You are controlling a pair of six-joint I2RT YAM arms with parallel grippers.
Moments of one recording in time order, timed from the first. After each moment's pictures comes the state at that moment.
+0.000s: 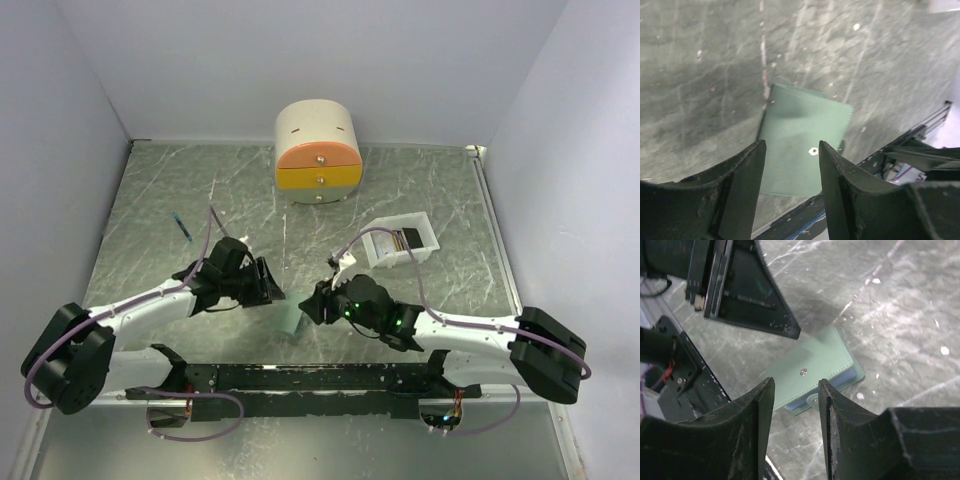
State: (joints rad) left arm -0.62 1.20 0.52 -0.12 0.25 -0.87; right arm 1.08 1.15 0.37 0.43 0.08 0.47
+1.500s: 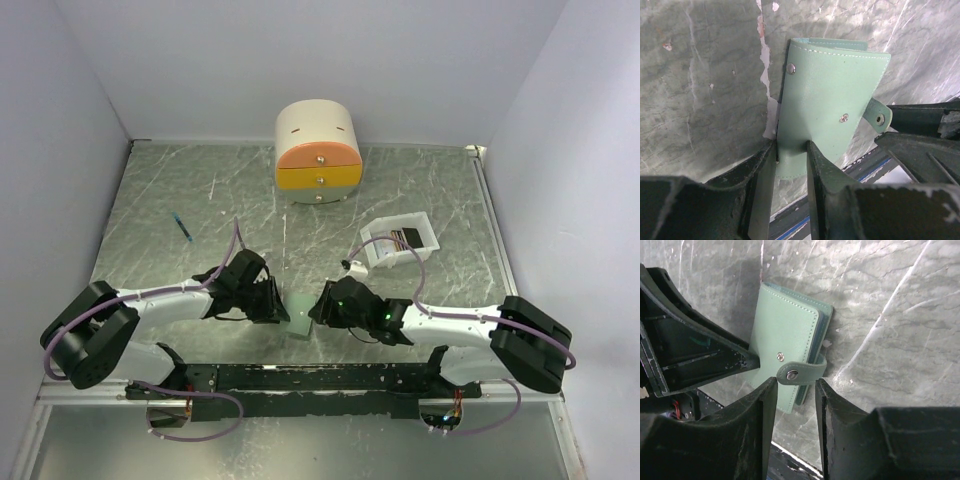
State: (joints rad) left arm -0.74 1.36 0.50 -0.10 0.28 -0.89; right arm 1.07 1.25 0.45 0.09 0.19 1.04
